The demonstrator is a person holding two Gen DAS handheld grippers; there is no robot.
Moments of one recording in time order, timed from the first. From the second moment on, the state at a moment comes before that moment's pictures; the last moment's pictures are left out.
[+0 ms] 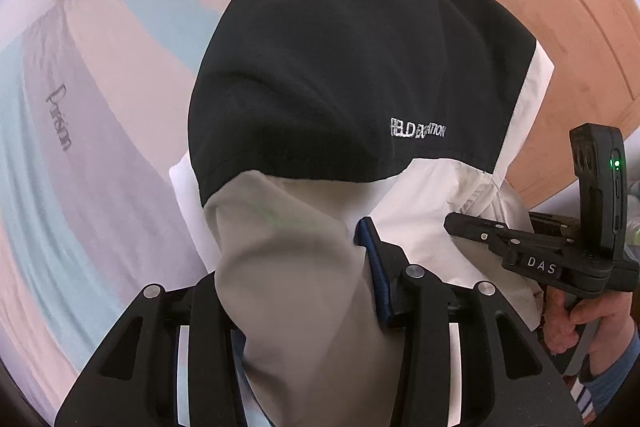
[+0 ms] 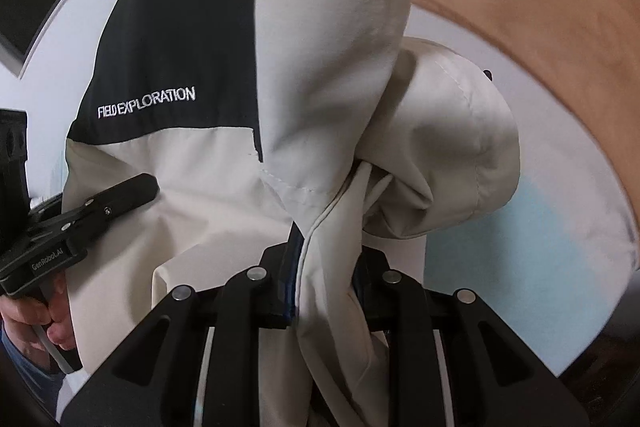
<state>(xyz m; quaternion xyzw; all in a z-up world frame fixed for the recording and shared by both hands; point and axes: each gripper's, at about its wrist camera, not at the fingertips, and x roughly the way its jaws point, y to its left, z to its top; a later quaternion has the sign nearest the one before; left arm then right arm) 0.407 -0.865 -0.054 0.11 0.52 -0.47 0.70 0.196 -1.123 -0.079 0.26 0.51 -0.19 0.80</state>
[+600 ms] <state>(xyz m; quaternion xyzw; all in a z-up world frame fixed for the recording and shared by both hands) 0.323 -0.841 -0.027 0.16 0.45 -0.41 0.77 0.141 -1.133 -0.110 0.23 0.48 -0.28 0.80</state>
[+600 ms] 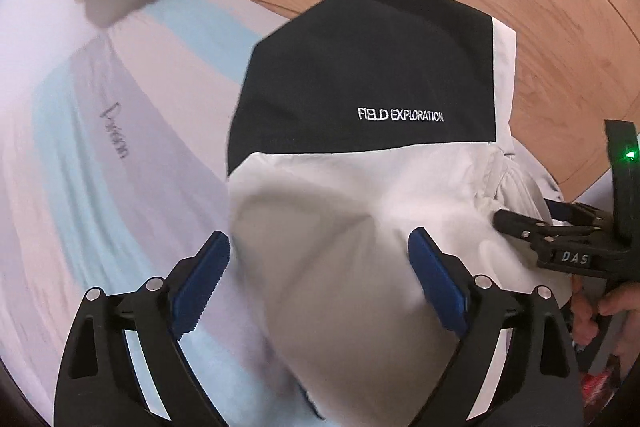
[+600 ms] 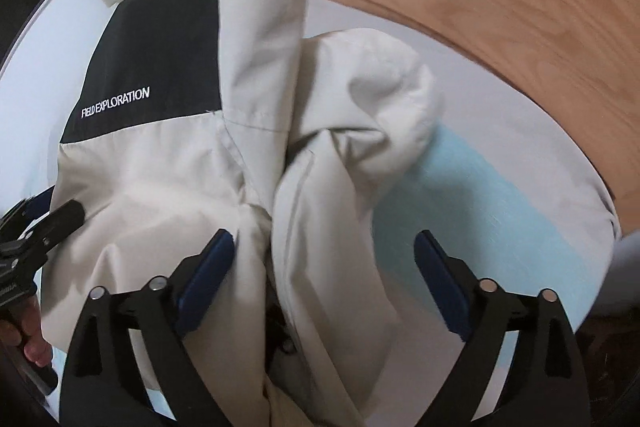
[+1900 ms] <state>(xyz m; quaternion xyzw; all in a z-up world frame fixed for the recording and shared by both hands) 0.063 -0.601 0.031 0.14 0.36 -0.41 0.83 -0.112 -0.739 0.010 0.11 0.34 -0.42 0.83</state>
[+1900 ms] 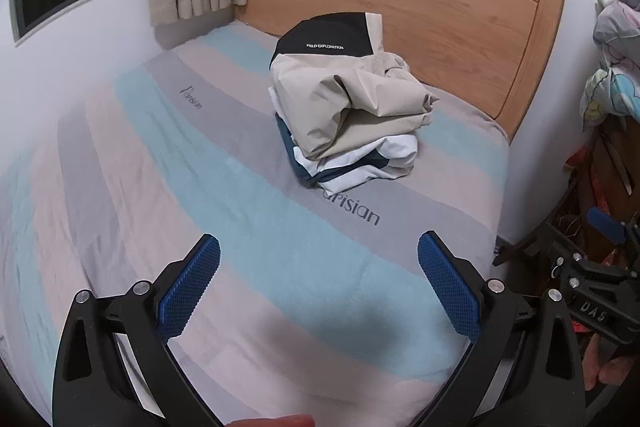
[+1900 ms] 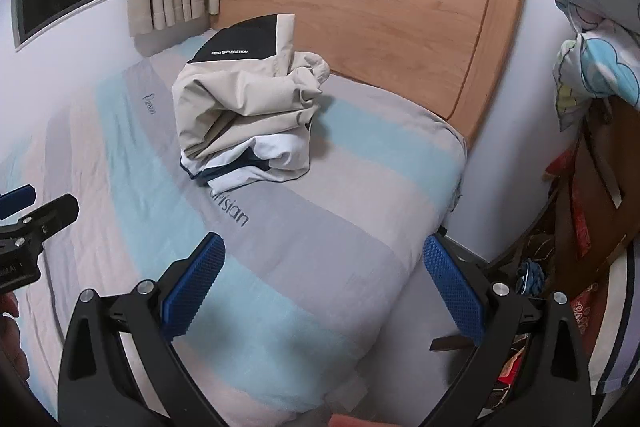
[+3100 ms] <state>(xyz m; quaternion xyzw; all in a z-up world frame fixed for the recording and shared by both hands) 0.040 -0.597 0.021 0.15 0.35 -0.39 0.84 -0.122 -0.713 0.011 0.08 0.33 -0.39 0.85</state>
